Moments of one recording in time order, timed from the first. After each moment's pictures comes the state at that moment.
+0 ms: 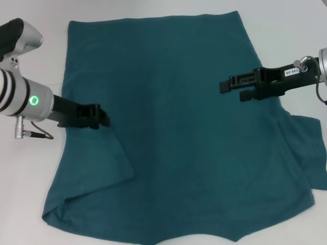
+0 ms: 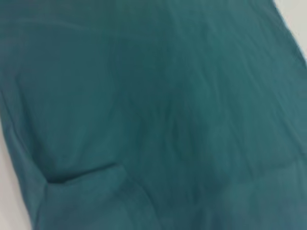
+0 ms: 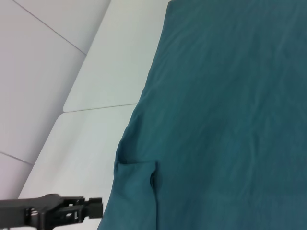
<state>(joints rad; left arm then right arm) -0.90 -2.09 0.78 0.79 2.63 1.24 -2.71 0.87 1.84 -0.70 -0.56 -2.25 -1.42 2.46</state>
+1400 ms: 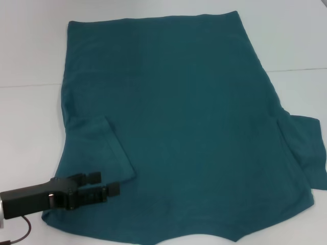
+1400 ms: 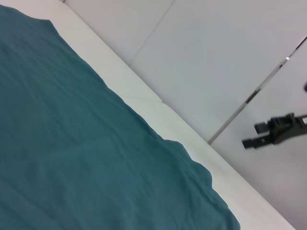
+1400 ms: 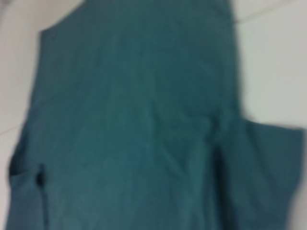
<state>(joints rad) -0.40 -2.15 0.67 0.81 2.02 1.63 -1.80 0.56 1.71 -0.57 -0.79 -2.33 -1.62 2.58</state>
